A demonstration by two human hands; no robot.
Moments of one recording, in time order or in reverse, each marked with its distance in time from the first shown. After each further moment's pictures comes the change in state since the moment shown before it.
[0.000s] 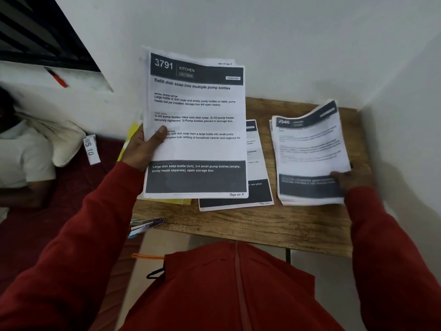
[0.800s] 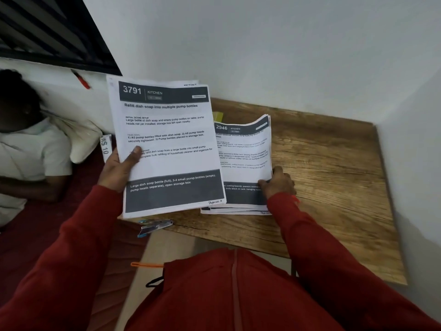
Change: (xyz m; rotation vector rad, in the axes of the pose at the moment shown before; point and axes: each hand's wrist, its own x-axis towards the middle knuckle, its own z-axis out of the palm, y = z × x) left_hand -0.026 -0.026 -0.090 0.018 0.216 -0.109; right_hand -0.091 -0.092 0.141 -0.266 -0.211 -0.190
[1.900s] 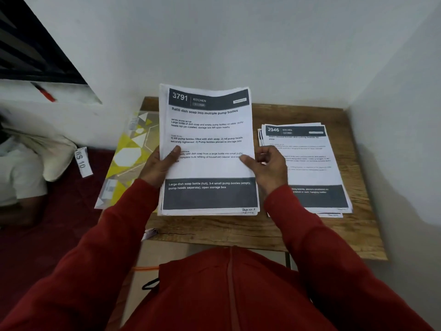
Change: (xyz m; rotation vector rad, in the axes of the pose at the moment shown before) left_hand -0.006 -0.003 0.128 -0.061 -0.277 -0.093; right_hand -0.030 -0.019 -0.053 0.867 0.091 -0.110
